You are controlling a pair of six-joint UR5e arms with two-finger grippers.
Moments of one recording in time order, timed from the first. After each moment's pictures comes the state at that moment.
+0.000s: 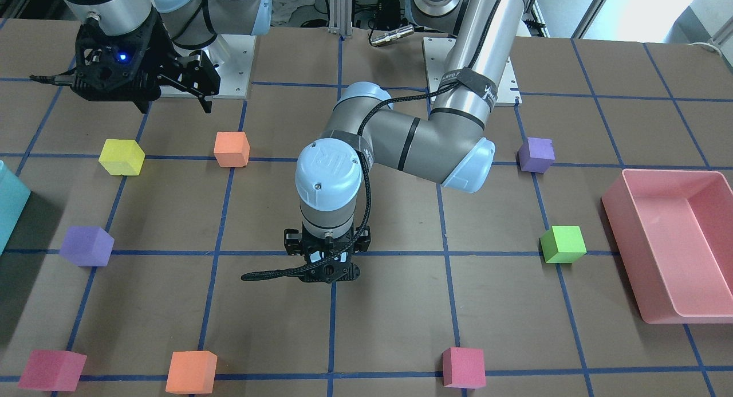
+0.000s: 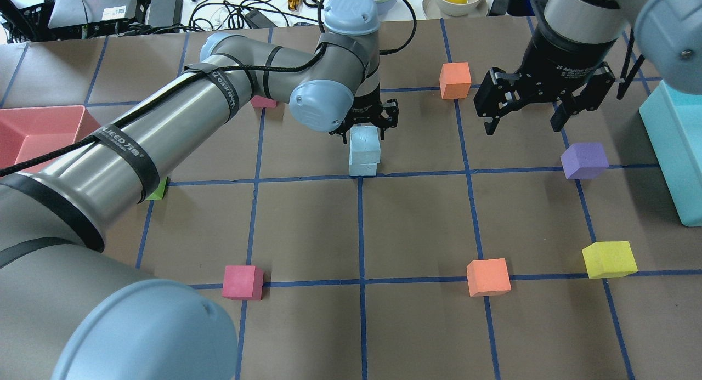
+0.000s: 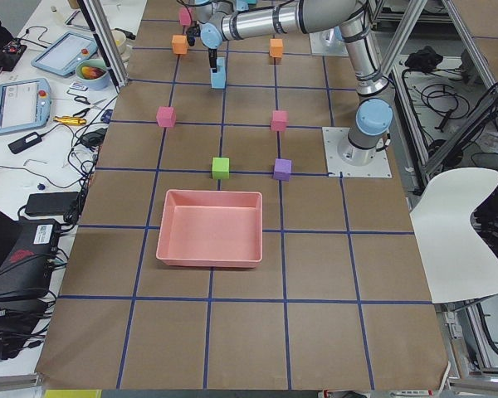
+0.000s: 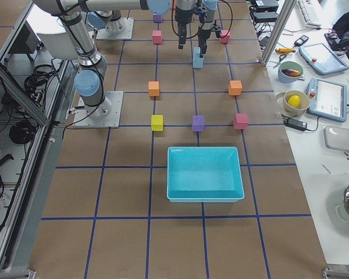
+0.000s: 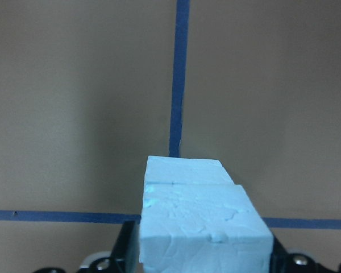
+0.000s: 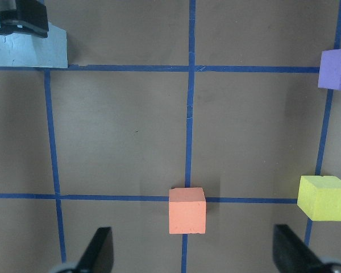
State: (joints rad) left arm -1.94 -2.16 -1.36 -1.20 1.53 -0.43; right arm 1.58 -1.61 1.57 -1.46 -1.55 -0.02
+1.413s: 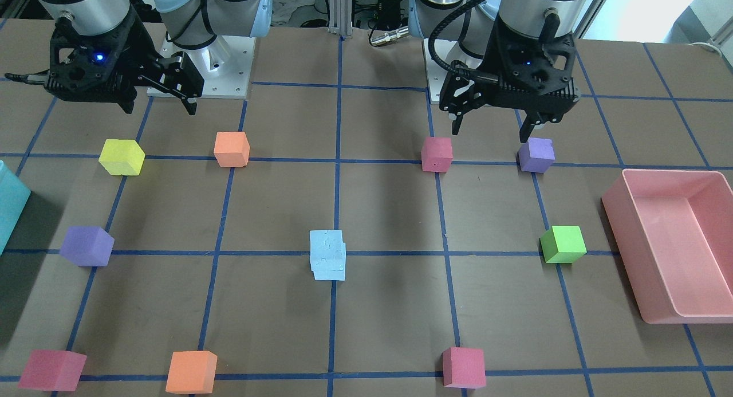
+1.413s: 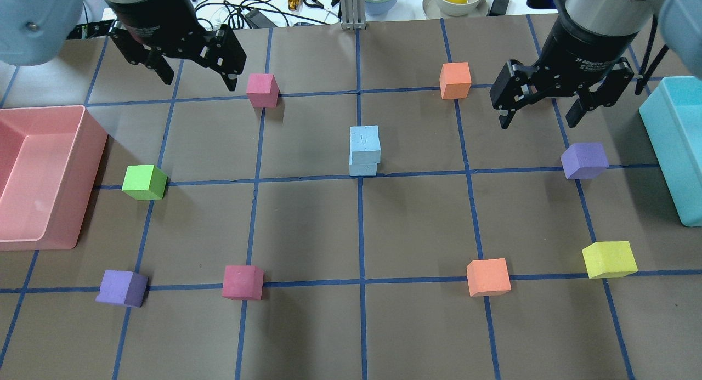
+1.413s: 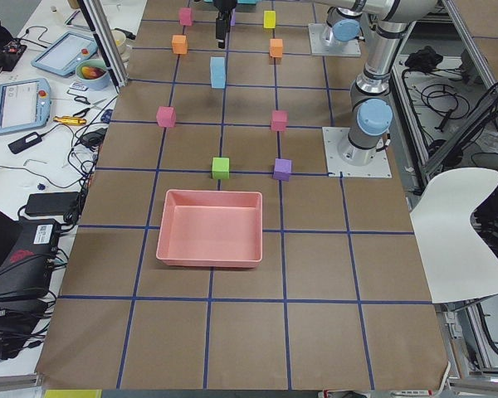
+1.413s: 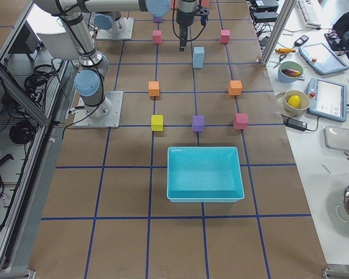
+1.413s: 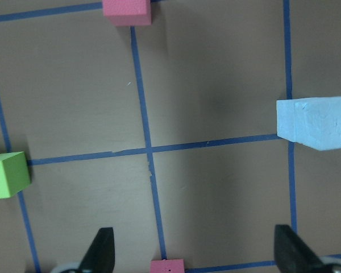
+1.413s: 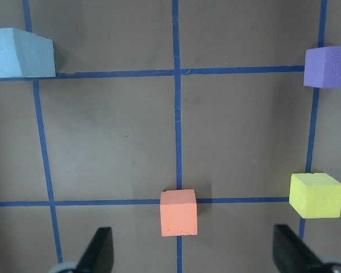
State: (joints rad) left arm -1.63 -1.63 -1.41 -1.60 1.61 0.10; right arm 1.53 -1.61 1.56 -1.45 -1.55 -0.02
